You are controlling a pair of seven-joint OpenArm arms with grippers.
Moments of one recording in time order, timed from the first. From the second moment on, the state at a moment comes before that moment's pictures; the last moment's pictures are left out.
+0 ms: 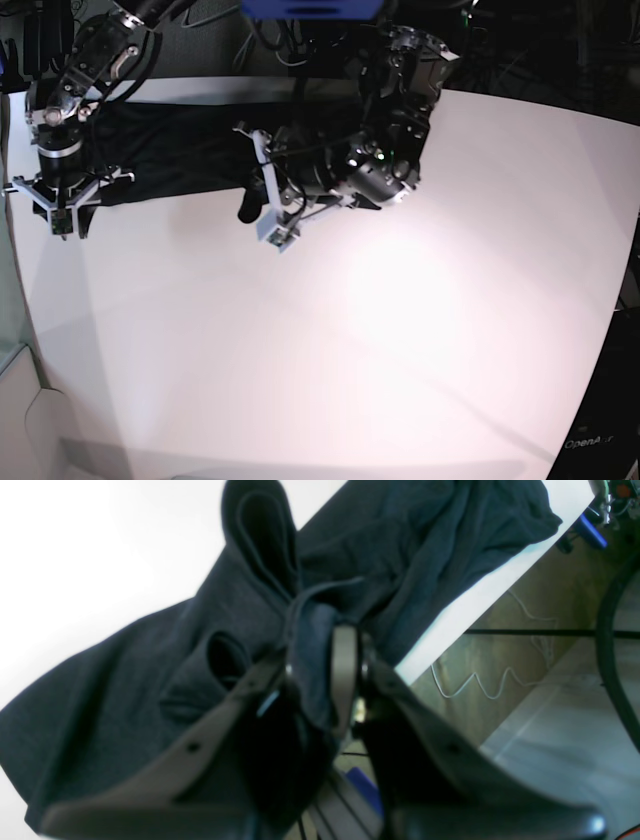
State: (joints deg) left arm 0.8 5.7 22.3 103.2 -20.4 -12.6 75.6; right arm -6.4 -8.5 44.6 104.5 -30.0 40.1 -11.3
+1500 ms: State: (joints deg) left arm 0.3 -0.1 20.2 100.9 -21.4 -4.7 67.5; right arm -6.2 -8.5 44.6 104.5 -30.0 40.1 -11.3
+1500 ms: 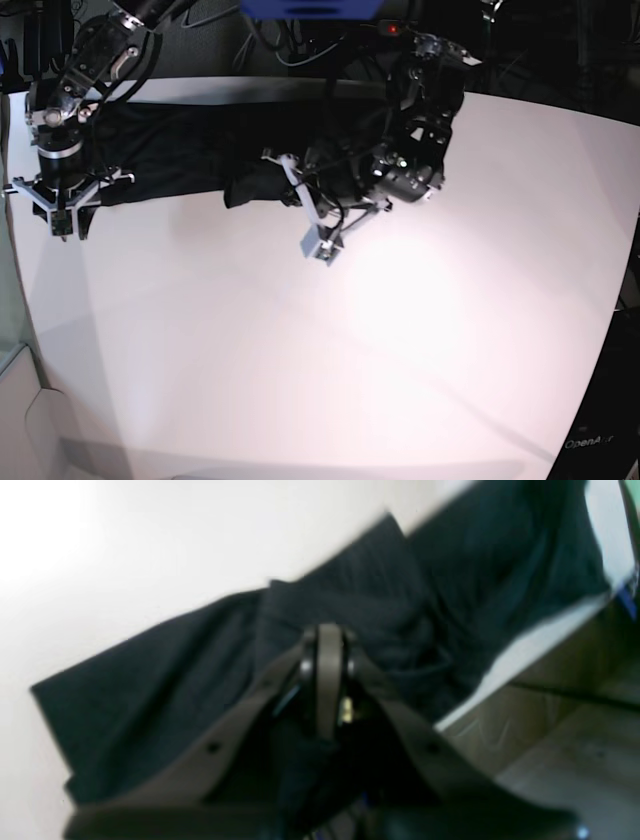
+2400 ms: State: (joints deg) left arm 0.4 -4.4 16.7 100.1 -19.1 0.5 68.0; right arm -6.1 -8.5 44.4 104.5 -30.0 40.1 -11.3
